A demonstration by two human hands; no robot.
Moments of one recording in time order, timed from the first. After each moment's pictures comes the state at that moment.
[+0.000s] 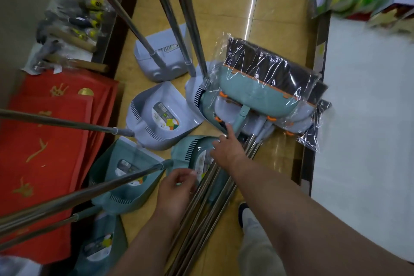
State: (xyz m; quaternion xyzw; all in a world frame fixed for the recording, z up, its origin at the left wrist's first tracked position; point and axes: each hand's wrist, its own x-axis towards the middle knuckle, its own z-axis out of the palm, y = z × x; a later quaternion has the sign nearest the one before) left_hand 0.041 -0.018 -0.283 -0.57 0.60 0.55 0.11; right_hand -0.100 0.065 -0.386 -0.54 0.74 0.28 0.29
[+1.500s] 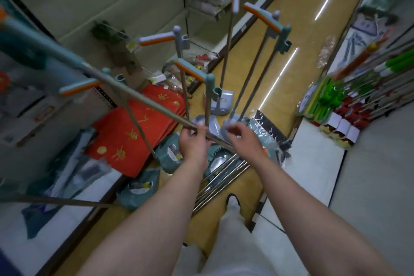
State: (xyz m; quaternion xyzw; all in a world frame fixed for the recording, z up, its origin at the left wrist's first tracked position) left_hand 0.172 0.008 0.192 -0.55 0.32 0.72 -0.28; right_hand 0.065 0.098 0.173 -0.26 0.82 -0.40 0.31
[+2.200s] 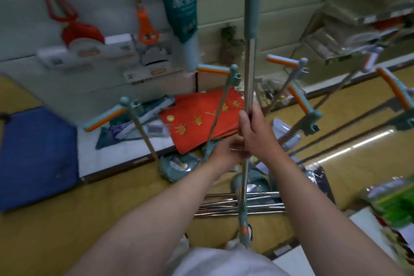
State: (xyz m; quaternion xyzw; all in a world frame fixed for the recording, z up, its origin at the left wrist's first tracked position) left_hand 0.299 -0.025 0.211 -0.51 0.53 0.64 -0.24; right_hand 0.194 -0.022 0.281 -0.59 0.66 -0.39 0.24
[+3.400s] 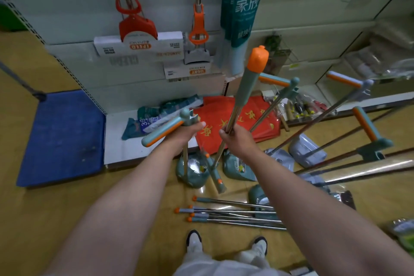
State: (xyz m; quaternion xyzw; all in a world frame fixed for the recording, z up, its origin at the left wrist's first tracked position) left_hand 0.531 -0.120 0.226 -0.62 0.38 0.60 -0.32; right_hand 0.351 -0.099 0.218 -0.56 0.70 -0.19 0.41
